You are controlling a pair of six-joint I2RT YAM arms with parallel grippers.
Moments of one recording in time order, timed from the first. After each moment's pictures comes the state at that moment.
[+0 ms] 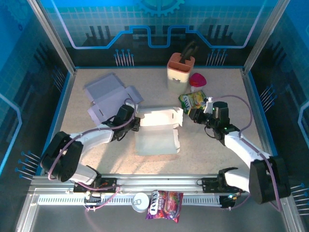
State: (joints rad) left arm -0.47 1.47 0.69 -0.03 -0.03 -0.28; right arm 0.18 1.21 0.55 0.13 -0.45 0.53
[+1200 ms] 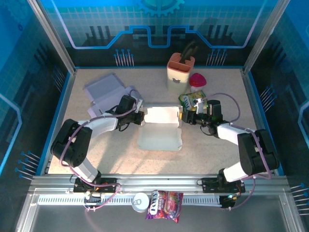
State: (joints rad) left arm -0.39 1.63 0.87 -0.09 0.19 -0.18; right arm 0.18 1.48 0.59 0.29 -0.66 0.35
